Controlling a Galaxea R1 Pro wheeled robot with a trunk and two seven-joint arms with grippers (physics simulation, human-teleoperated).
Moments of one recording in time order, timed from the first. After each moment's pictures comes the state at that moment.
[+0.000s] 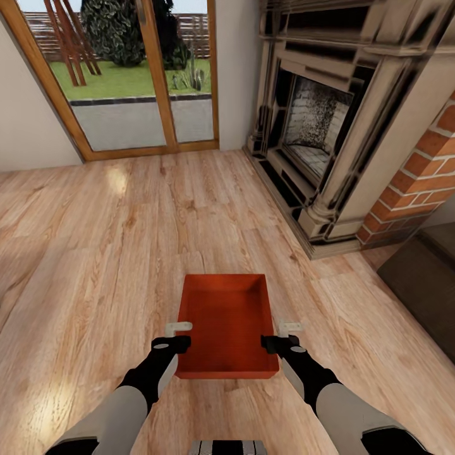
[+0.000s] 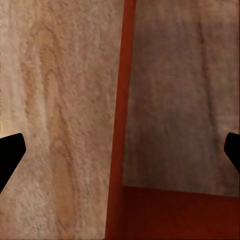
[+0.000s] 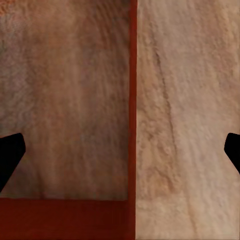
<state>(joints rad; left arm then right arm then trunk) -0.71 -0.16 0.12 -0.41 -0.12 0.18 0.22 -0.74 0.09 0.11 -0.32 -0.08 0.06 -0.09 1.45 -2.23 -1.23</state>
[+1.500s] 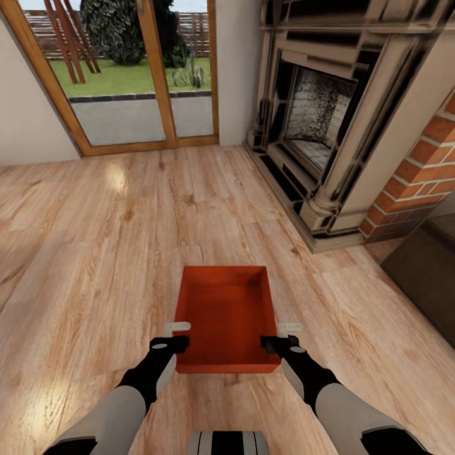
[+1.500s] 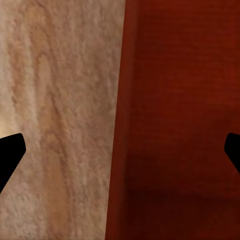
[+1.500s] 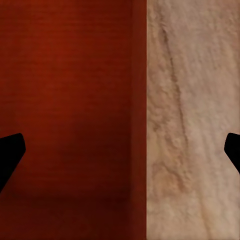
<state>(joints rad) -0.71 -0.15 0.12 -0.41 -0.11 0.18 0.22 -0.74 0.10 0.11 -0.32 -0.08 0.06 -0.09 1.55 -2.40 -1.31</state>
